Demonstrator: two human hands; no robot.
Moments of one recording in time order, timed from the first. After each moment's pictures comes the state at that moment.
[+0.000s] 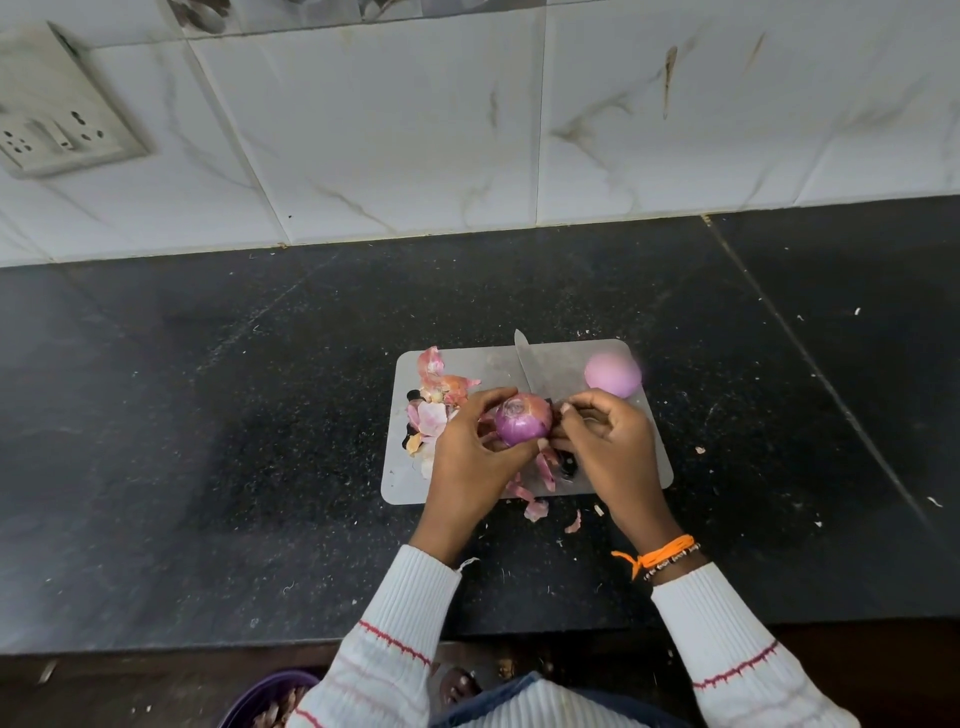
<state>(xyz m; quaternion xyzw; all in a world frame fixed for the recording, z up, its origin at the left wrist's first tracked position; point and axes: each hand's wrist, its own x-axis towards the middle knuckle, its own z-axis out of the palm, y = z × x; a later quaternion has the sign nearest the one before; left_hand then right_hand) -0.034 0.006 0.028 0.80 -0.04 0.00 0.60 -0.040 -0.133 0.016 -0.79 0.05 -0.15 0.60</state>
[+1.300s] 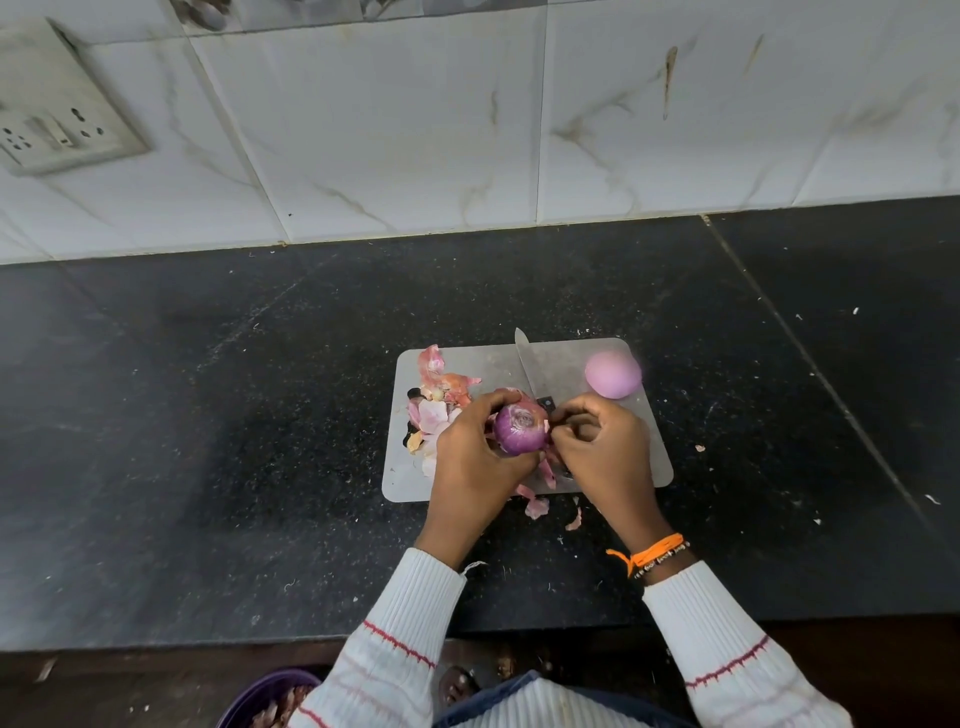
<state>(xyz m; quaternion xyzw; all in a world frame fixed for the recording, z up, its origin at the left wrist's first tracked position) -0.040 0.006 0.025 0.85 -0.05 0.04 0.53 -0.044 -0.126 0.020 -0.84 0.05 -0.14 0.53</state>
